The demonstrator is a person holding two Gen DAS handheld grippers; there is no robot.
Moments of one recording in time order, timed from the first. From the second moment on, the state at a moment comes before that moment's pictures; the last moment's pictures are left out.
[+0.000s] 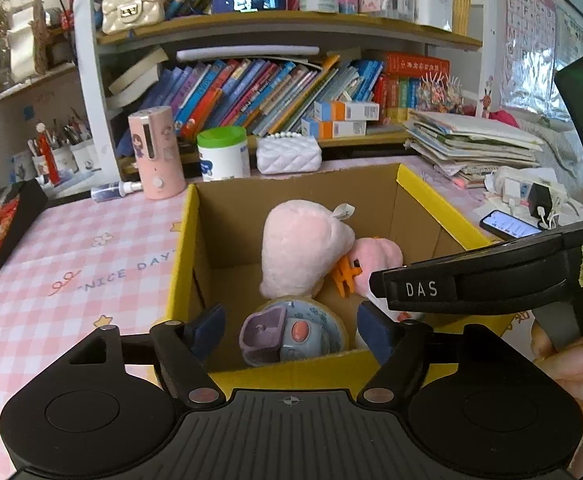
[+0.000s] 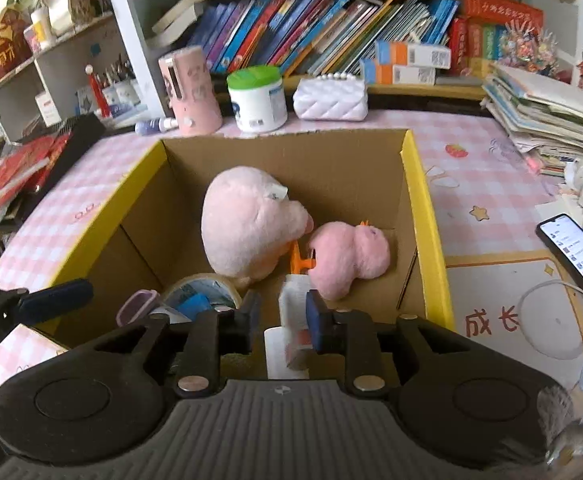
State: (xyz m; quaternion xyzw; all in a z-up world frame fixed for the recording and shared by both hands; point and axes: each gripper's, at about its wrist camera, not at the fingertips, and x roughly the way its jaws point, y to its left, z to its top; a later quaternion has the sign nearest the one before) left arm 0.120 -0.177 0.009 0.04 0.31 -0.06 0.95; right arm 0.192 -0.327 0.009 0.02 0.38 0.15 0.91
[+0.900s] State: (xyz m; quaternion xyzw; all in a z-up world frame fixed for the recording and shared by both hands) left arm 0.021 -0.094 0.021 0.04 0.30 0.01 0.95; right arm 0.058 -0.230 0.035 -0.03 0.29 0.09 0.95
